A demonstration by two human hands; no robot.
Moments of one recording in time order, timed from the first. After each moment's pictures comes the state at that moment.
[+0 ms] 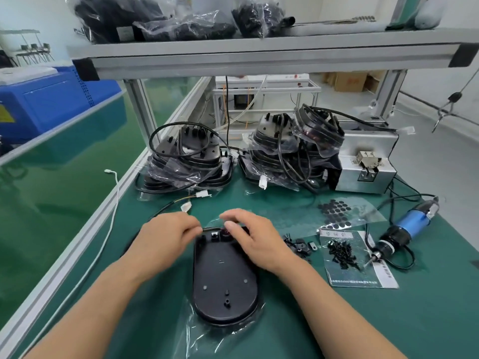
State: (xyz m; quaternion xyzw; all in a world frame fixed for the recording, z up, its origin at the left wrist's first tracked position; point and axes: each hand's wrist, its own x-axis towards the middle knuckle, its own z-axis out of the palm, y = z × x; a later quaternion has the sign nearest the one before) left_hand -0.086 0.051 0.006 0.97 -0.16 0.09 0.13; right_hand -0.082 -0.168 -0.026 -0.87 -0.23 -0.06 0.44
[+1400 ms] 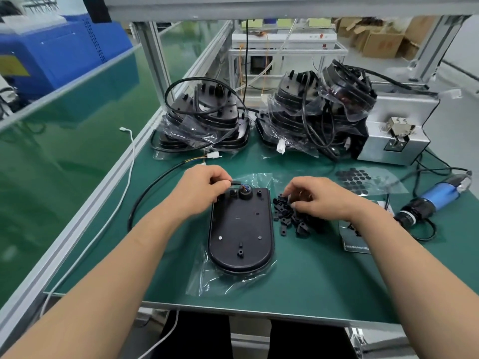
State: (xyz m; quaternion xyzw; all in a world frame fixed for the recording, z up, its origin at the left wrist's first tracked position) left_hand -0.080 0.021 0.008 0.93 -0.08 0.00 0.37; right_hand -0.057 -0.262 -0.020 -0.94 -0.20 0.11 0.24
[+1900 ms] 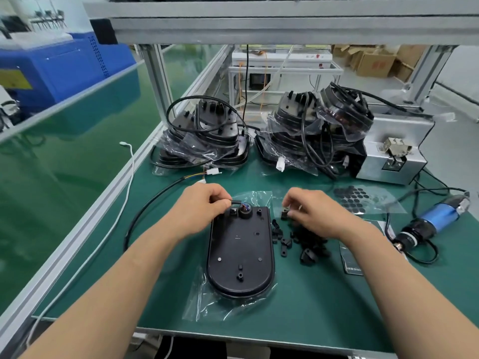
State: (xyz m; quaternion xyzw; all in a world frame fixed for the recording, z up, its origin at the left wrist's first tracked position) left_hand -0.074 0.025 0.004 0.92 -0.08 -0.01 0.39; right_hand -0.055 -0.246 -0.012 -0.96 -0.19 0.06 0.21
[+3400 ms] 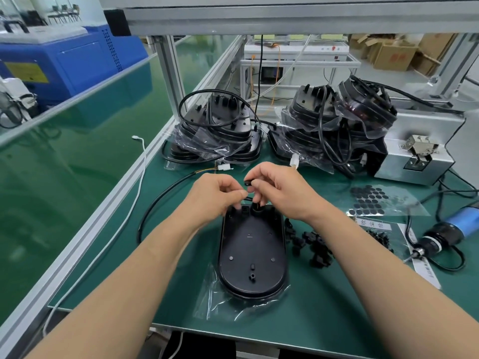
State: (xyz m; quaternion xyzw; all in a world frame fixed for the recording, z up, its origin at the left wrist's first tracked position) left_hand -0.070 0.020 0.009 0.86 -0.04 -0.02 0.51; right_hand -0.043 -0.163 0.008 -0.85 -0.28 0.00 0.45
